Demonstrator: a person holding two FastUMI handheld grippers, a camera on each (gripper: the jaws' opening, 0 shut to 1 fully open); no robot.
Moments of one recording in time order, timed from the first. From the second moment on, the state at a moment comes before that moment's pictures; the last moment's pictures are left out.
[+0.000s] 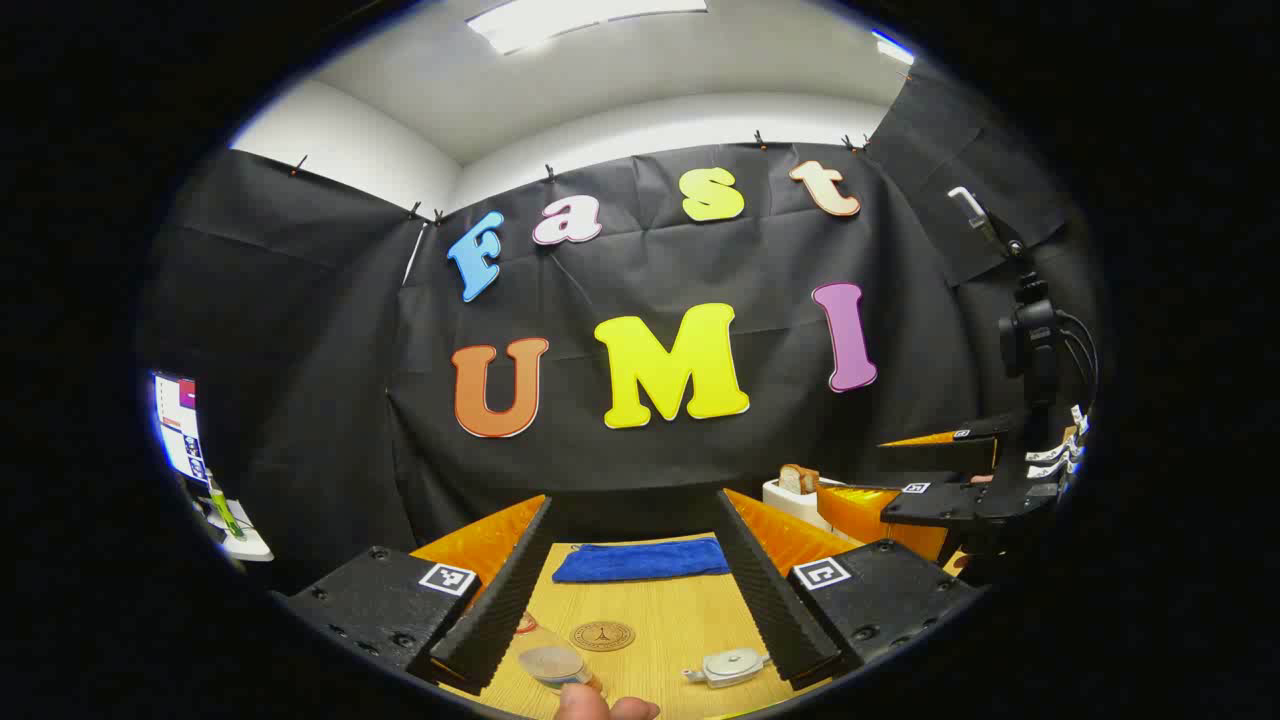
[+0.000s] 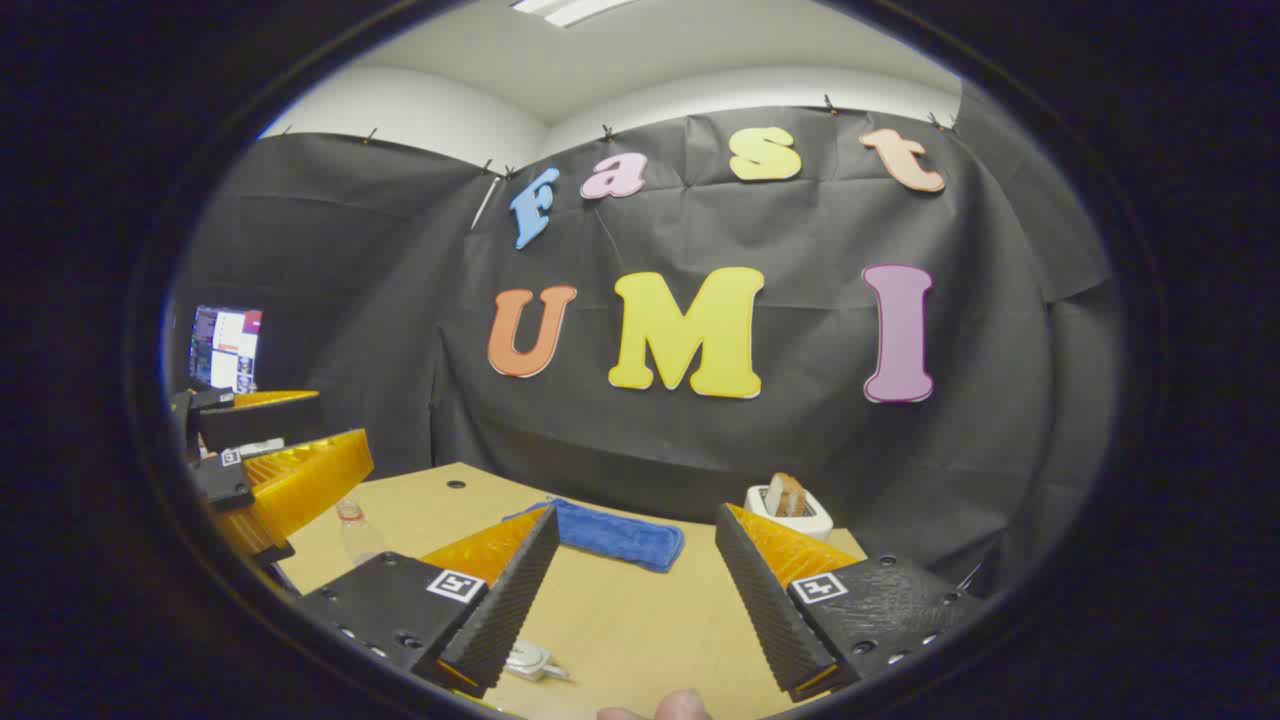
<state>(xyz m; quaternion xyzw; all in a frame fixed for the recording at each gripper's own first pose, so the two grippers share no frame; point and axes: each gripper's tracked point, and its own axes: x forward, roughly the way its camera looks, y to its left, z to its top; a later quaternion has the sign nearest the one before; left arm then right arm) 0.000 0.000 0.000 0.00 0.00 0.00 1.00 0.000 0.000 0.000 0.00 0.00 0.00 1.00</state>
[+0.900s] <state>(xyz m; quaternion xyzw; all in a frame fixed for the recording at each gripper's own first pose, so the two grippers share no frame) -0.019 0.034 -0.035 -0.01 0.02 0.03 1.00 -0.023 0.027 -0.039 0.04 0.01 0.04 1.00</state>
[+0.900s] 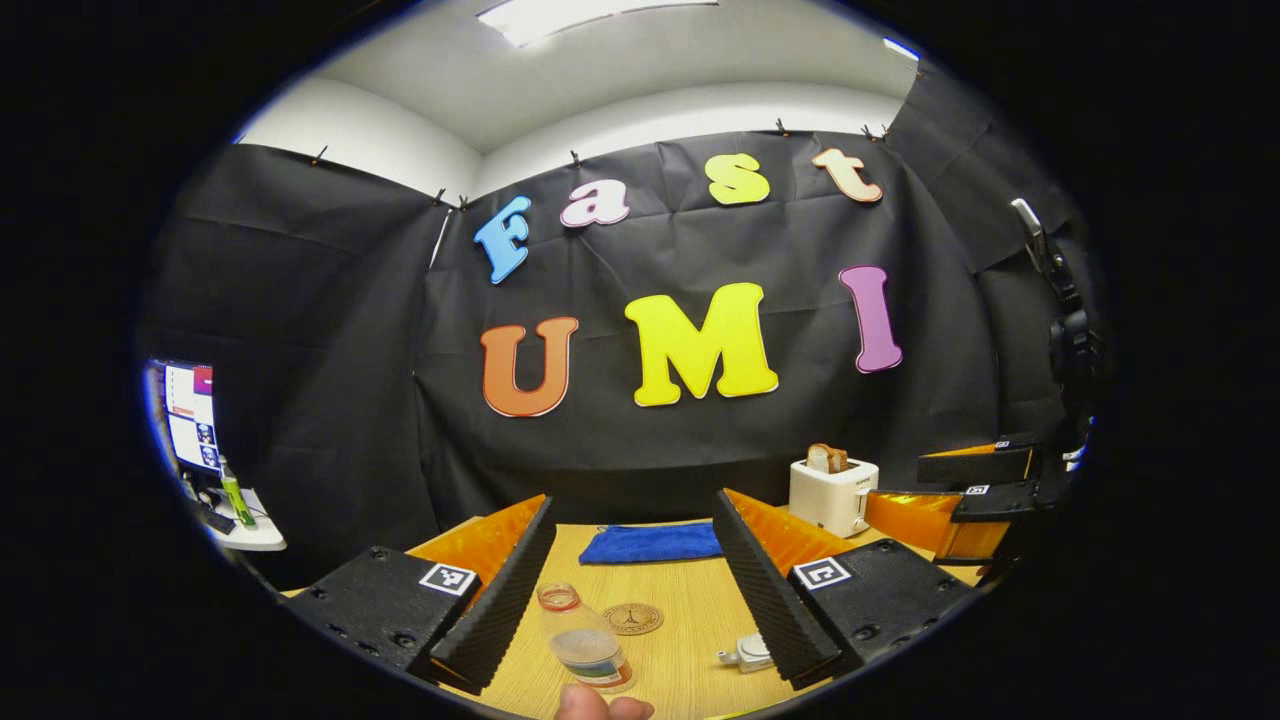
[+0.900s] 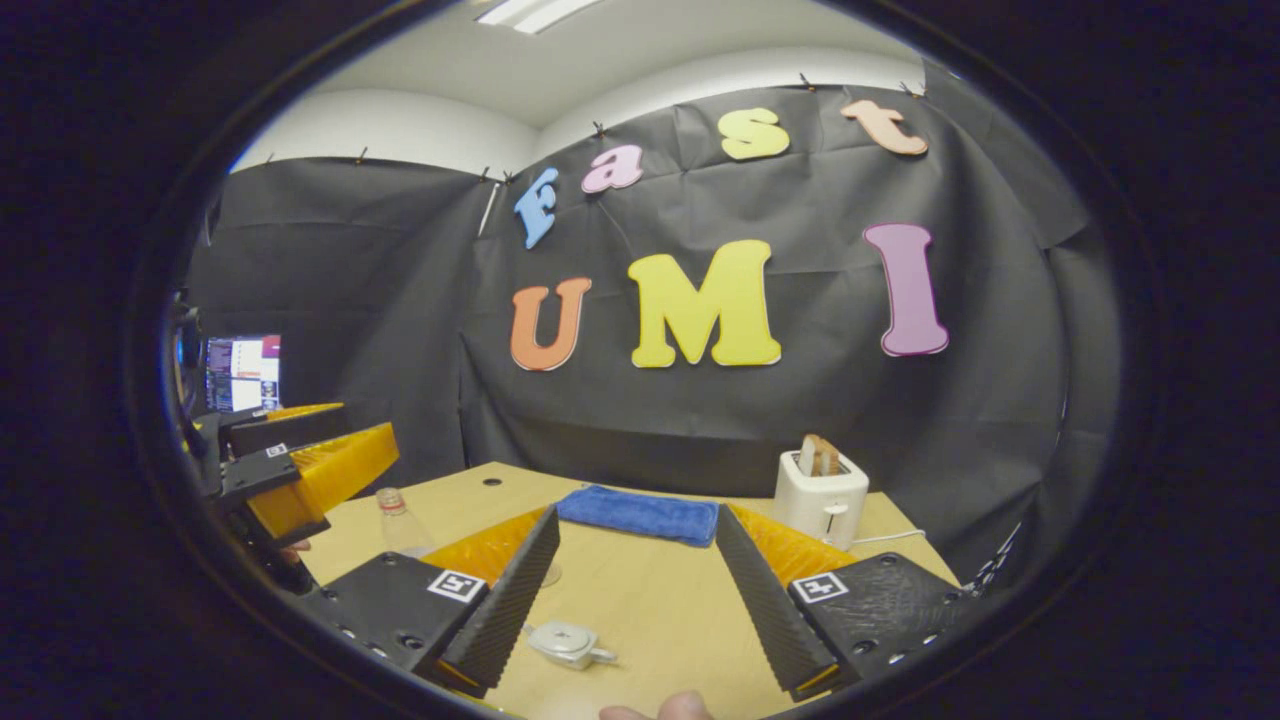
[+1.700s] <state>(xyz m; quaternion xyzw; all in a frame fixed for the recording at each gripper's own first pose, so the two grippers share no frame) -0.072 0.091 -0.125 -0.06 0.08 0.06 0.99 -0.004 0.087 -0.153 0.02 0.05 0.01 1.00</state>
